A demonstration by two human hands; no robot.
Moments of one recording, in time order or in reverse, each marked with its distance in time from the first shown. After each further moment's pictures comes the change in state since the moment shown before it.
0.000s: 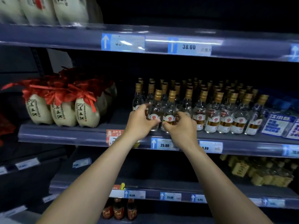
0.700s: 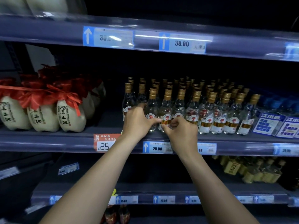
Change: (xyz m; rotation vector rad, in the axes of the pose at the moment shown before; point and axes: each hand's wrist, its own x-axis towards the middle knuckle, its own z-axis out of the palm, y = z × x) left_hand 0.019 0.006 0.031 0.179 0.128 0.017; right_hand -0.001 0.024 -0.001 -0.199 0.205 -0.110
